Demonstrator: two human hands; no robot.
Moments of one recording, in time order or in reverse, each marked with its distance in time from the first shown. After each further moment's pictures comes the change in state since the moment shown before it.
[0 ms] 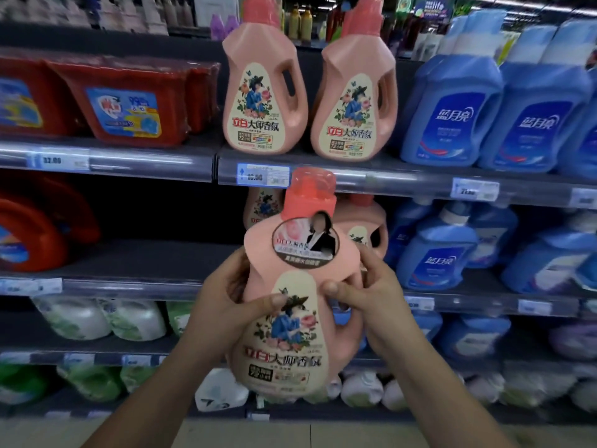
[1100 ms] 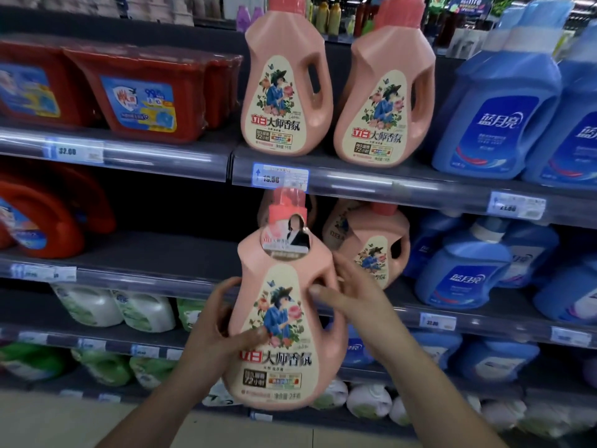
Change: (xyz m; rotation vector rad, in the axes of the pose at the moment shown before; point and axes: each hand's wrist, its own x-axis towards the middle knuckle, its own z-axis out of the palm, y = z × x) left_hand -0.019 -0.072 -0.038 -0.034 0.198 -0.373; right_hand 0.044 0.033 0.000 -0.238 -0.147 0.161
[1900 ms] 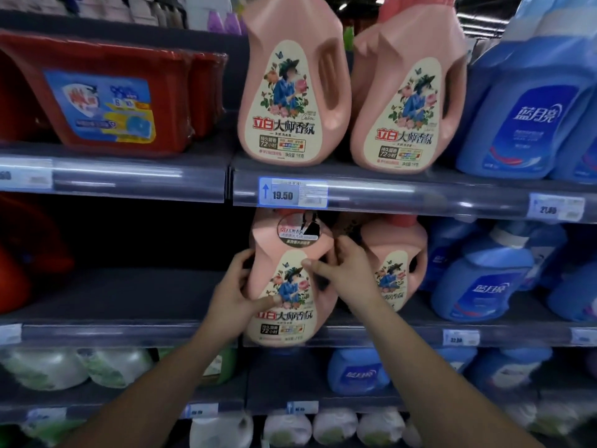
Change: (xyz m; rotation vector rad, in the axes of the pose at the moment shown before) left_hand 0.180 -0.025 -0.032 0.316 -0.043 0.253; right_hand 0.150 0.060 0.010 -0.233 0.390 -0.081
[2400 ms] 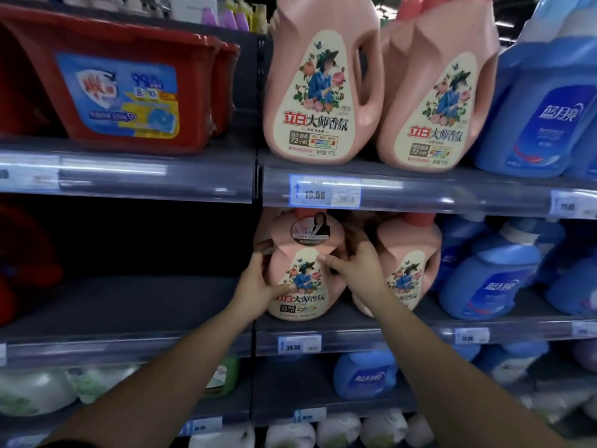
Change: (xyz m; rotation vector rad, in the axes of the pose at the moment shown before) left_hand 0.065 -0.044 0.004 -0.013 -0.082 0.021; right_hand 0.032 0.026 0.018 -0.175 0.103 -0.036
